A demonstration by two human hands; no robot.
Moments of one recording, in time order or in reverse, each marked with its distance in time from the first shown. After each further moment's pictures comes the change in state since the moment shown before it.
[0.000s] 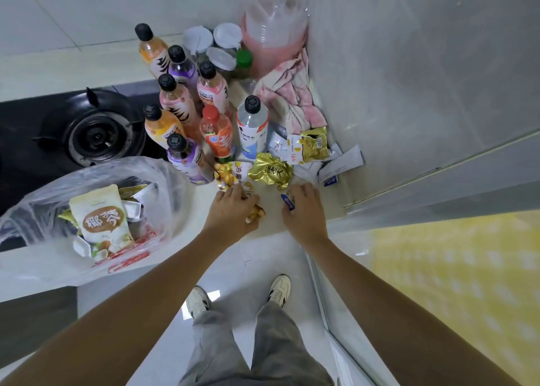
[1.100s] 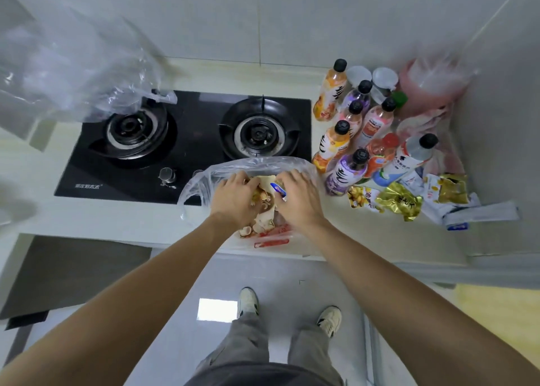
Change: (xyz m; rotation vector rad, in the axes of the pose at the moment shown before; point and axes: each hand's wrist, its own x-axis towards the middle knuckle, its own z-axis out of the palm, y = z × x) left_hand -0.169 -0.246 -0.067 -0.112 0.122 -0.415; right_hand 0.011 -0.313 0.114 -0.135 -0.129 -0.468
